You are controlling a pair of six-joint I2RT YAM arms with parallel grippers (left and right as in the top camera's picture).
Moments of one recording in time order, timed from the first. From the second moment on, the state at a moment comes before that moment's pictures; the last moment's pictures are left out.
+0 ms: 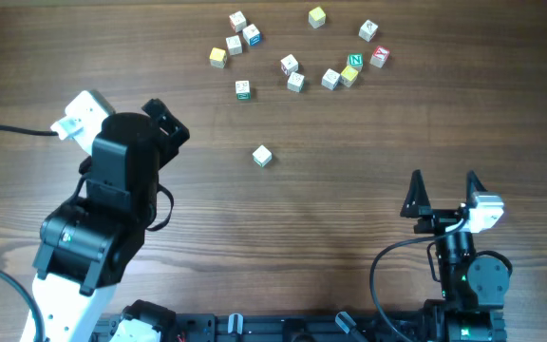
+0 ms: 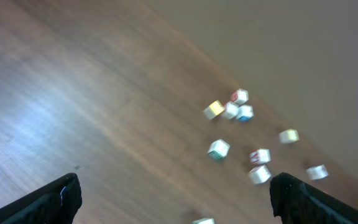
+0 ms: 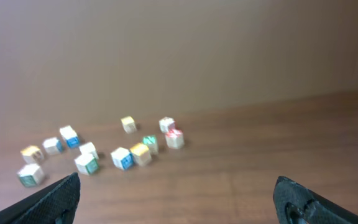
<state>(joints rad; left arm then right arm) -0.34 1.00 1.19 -0.88 -0.49 -0.88 -0.04 0.01 0.01 0.04 -0.06 0.18</state>
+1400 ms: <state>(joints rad) -0.34 1.10 1.19 -0.93 -0.49 -0.87 0.08 1.45 1.33 -0.69 -0.26 0.46</state>
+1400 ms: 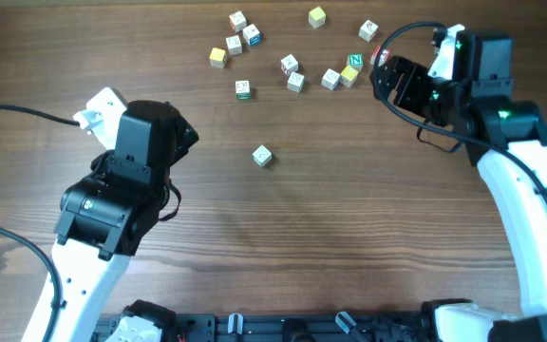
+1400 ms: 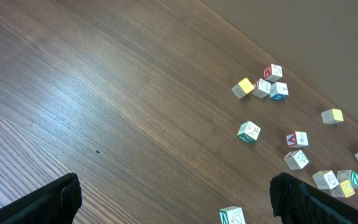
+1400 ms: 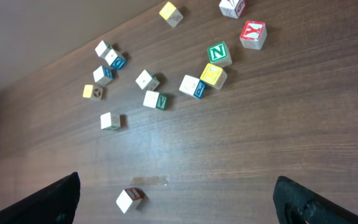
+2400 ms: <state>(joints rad) -0.34 1.10 1.19 -0.94 -0.49 -0.87 0.22 2.30 1.79 -0.52 0.09 0.71</state>
